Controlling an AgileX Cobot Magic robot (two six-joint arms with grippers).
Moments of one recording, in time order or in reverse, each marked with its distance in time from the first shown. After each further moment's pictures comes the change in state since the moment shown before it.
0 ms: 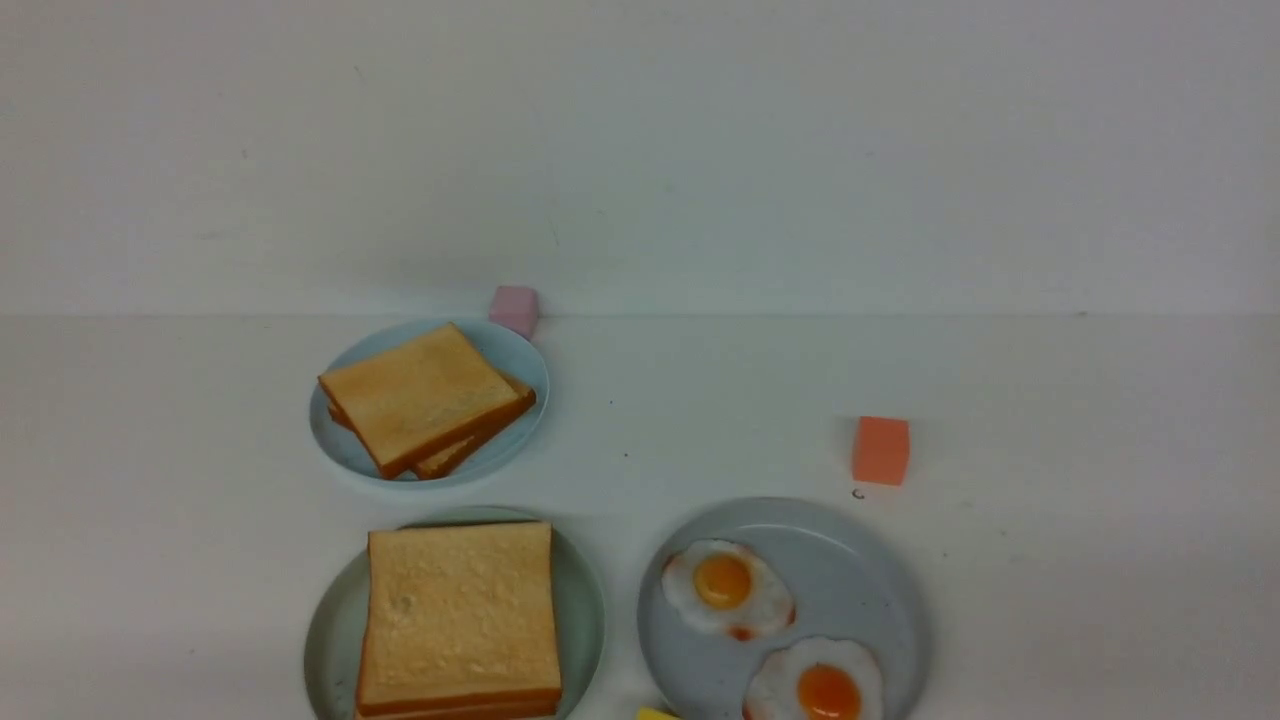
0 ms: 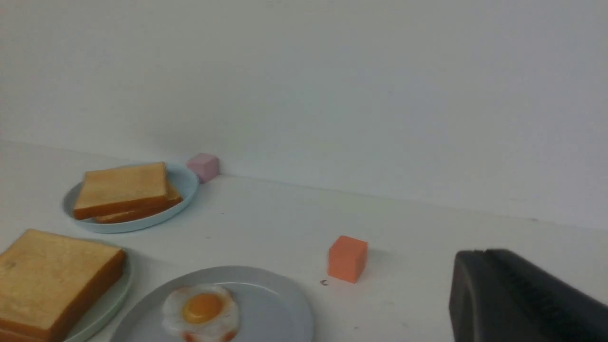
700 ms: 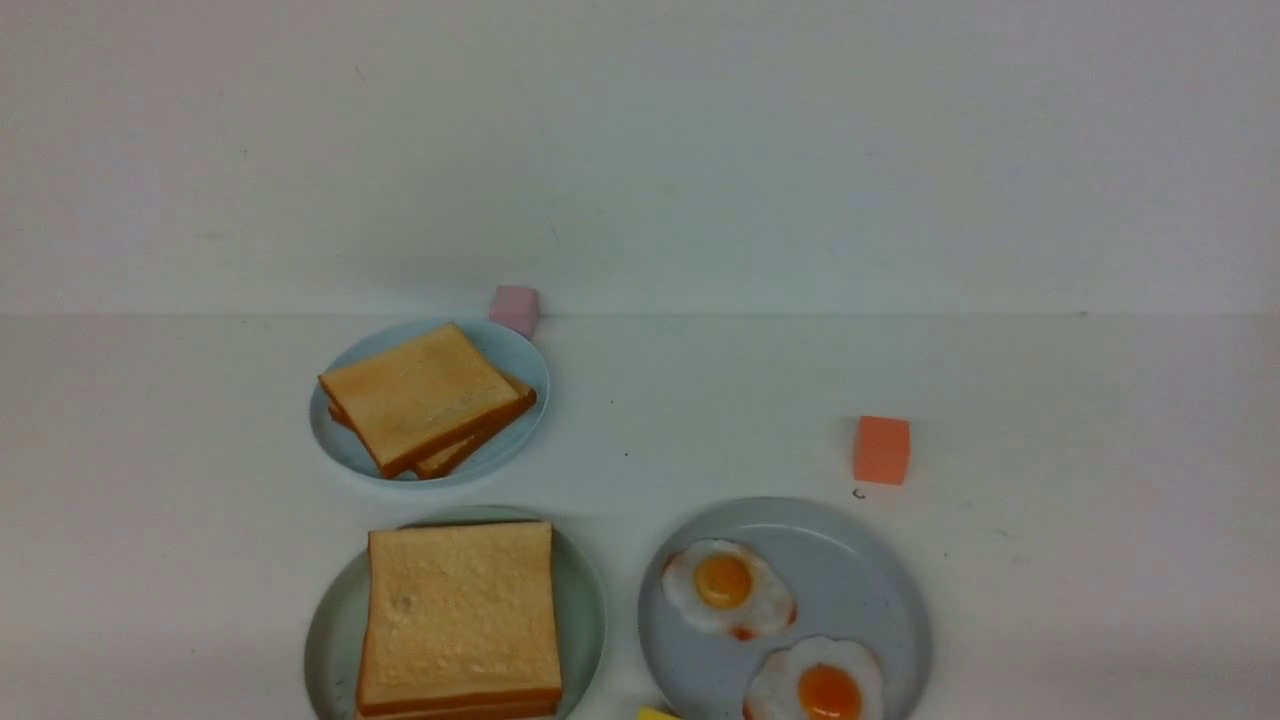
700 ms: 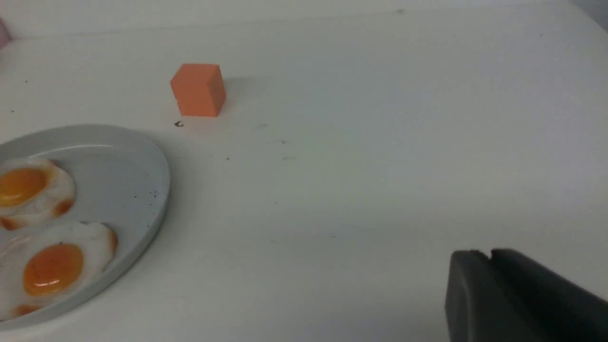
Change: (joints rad) right arm -0.377 -0.017 0.257 0.277 0.027 -0.204; left arm 0.000 0.000 0.000 -0.003 -0.001 0.003
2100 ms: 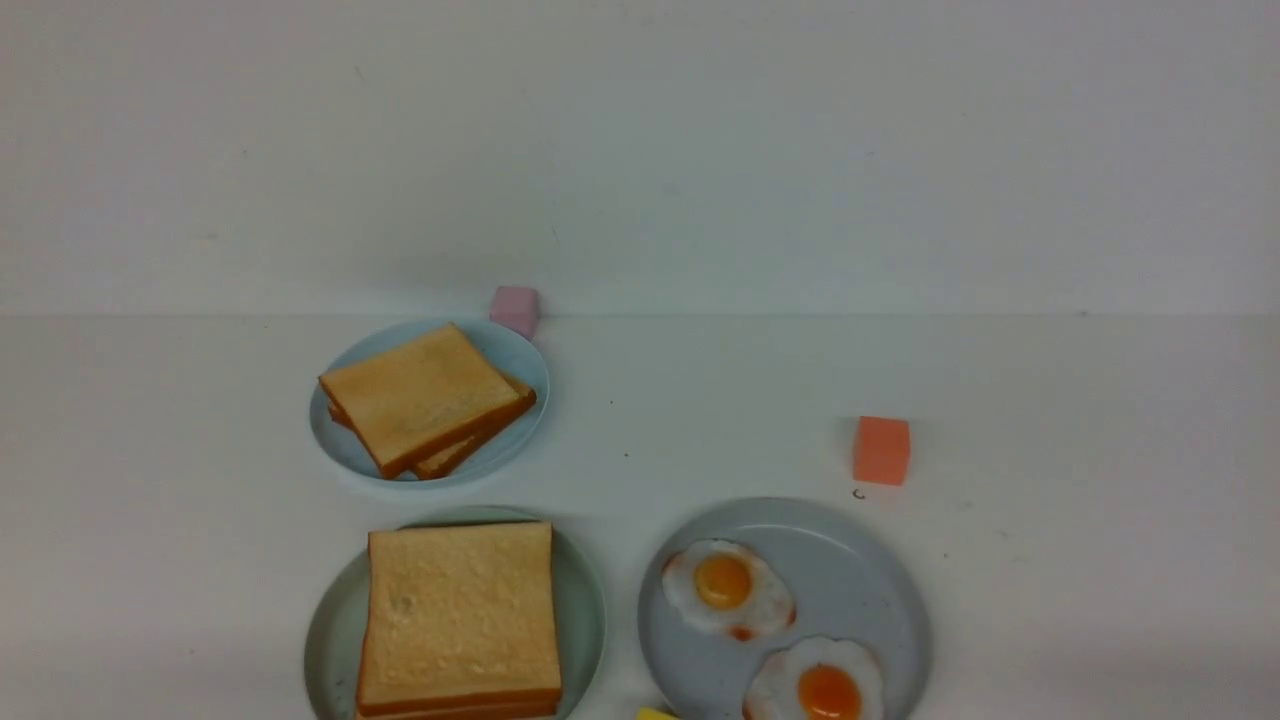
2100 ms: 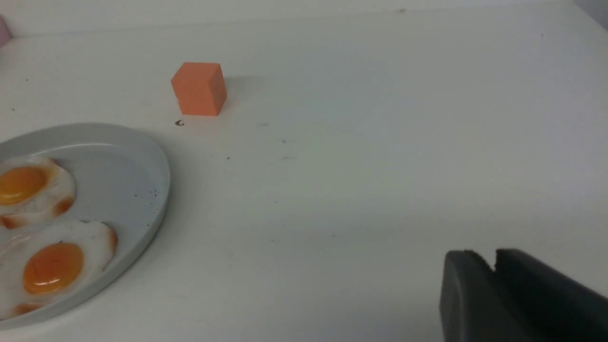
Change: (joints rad) right arm 0.000 0.000 0.000 0.000 0.000 0.000; left arm 0.000 0.000 0.000 0.000 0.000 0.001
